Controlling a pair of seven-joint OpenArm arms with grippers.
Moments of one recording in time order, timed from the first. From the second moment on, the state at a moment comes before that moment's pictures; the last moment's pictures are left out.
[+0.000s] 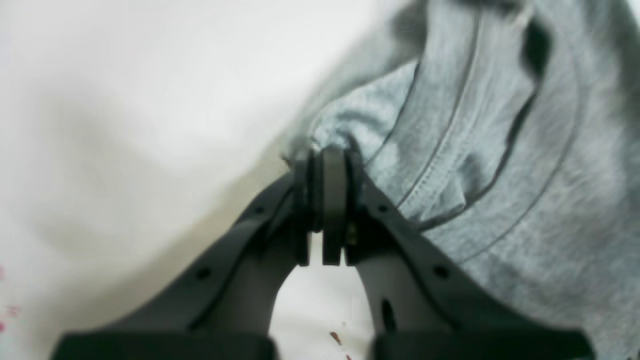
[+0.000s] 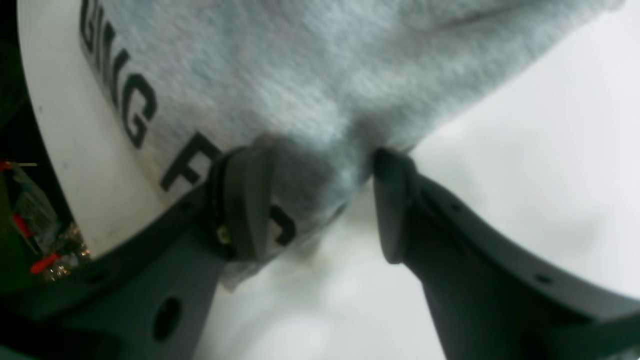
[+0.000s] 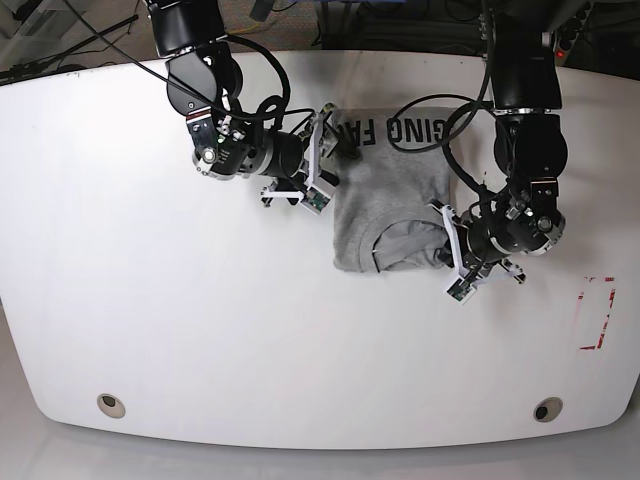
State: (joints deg) left arm -12.8 -10.0 -4.3 89.1 -8.3 -42.8 58.1; right arm -1.5 6.2 -14.5 92.0 21.6 40.9 -52.4
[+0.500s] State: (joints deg) left arm -19.3 -10.0 -4.2 82.5 -1.7 -42.8 58.0; right arm -1.6 6.2 -14.5 92.0 21.6 40.9 -52.4
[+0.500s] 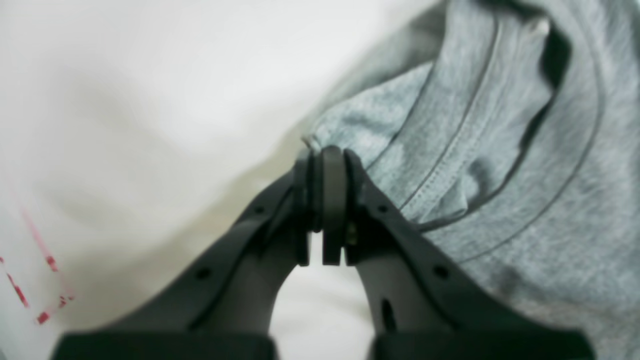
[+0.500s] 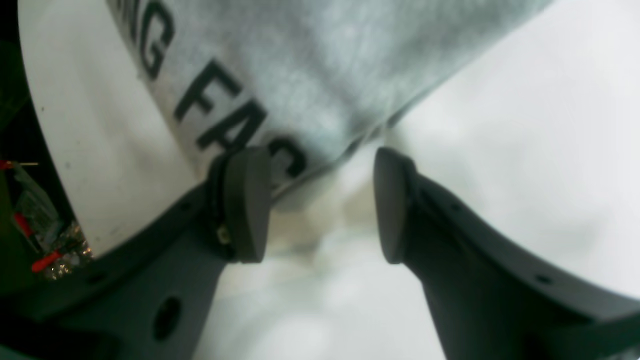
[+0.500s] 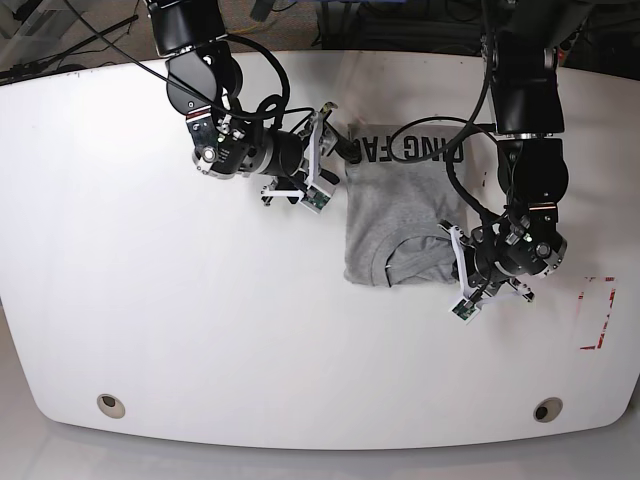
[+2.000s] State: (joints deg) left arm 12.0 -14.8 -9.4 113.8 -2.0 -43.2 58.1; right arm 20.7 -4.1 -9.9 71.0 21.6 40.5 -52.4
